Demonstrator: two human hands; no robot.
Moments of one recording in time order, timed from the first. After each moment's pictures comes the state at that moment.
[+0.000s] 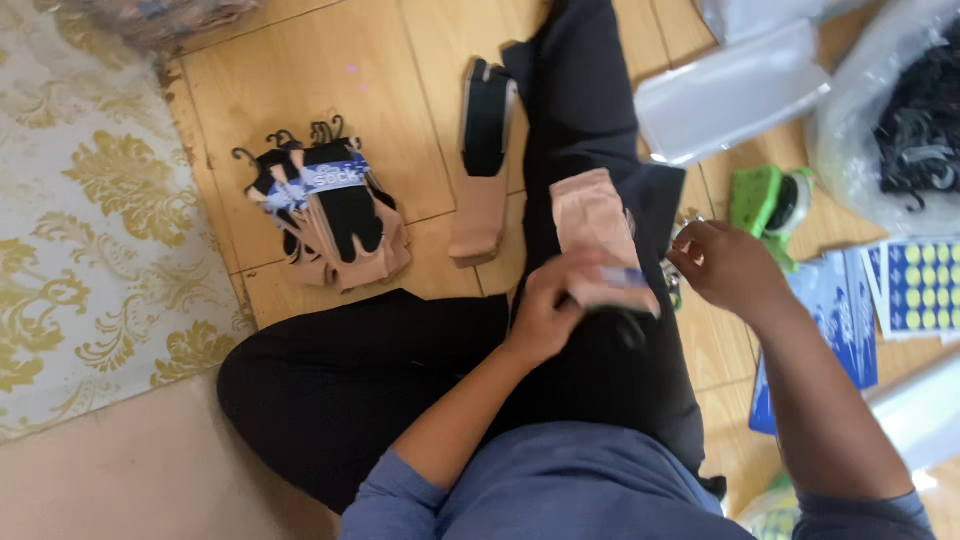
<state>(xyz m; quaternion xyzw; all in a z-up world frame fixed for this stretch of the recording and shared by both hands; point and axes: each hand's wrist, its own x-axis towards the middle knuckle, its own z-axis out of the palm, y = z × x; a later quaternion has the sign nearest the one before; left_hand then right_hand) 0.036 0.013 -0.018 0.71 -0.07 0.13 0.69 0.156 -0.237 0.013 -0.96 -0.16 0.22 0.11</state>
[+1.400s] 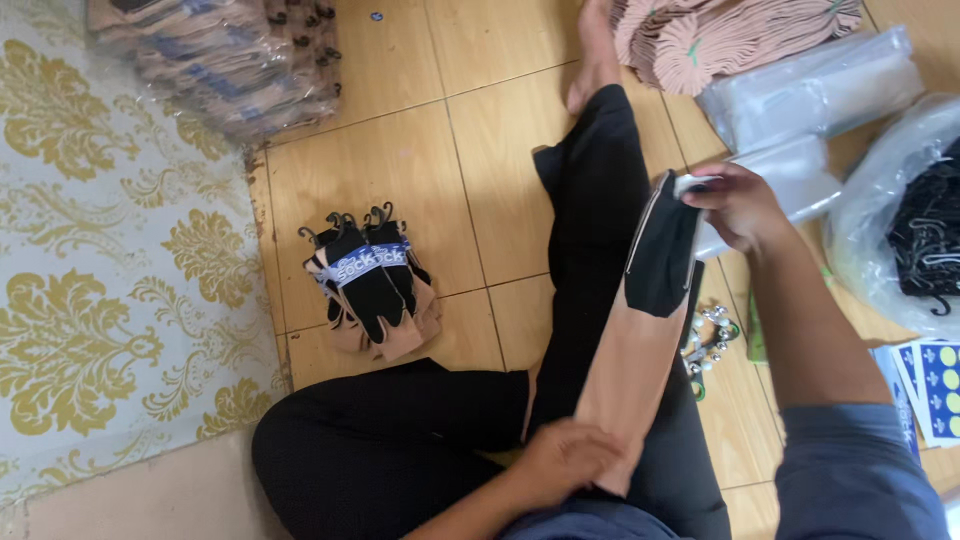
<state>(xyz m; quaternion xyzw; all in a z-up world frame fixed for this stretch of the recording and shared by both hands) -0.058 0.016 -0.019 0.56 0.06 -0.25 0.79 0.359 -0.195 -0.041 -0.68 0.10 0.21 0.70</state>
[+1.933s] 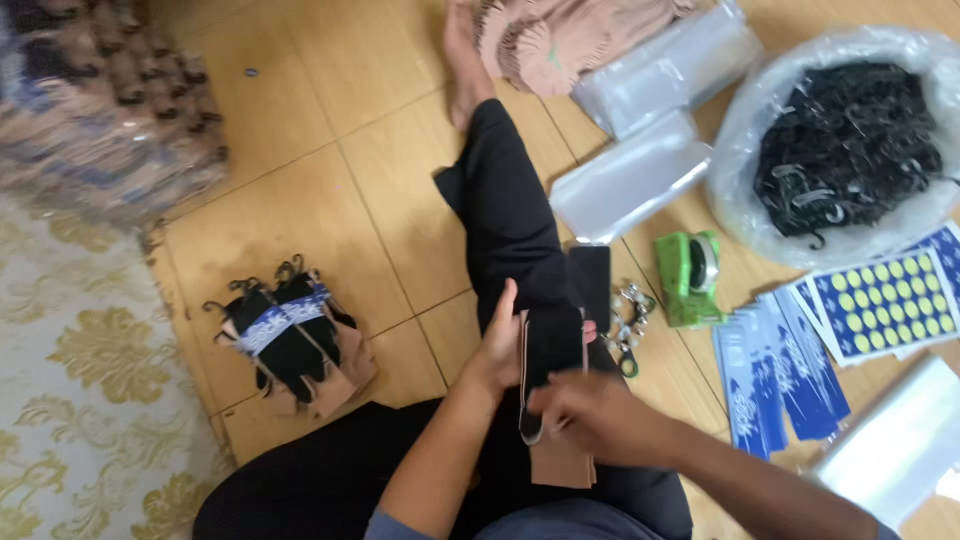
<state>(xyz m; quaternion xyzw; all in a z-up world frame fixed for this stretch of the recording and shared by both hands) 0.133 0.000 -0.032 0.04 0.10 -0.44 0.89 0.093 -0.190 0.071 -0.66 -0.33 0.21 0.64</state>
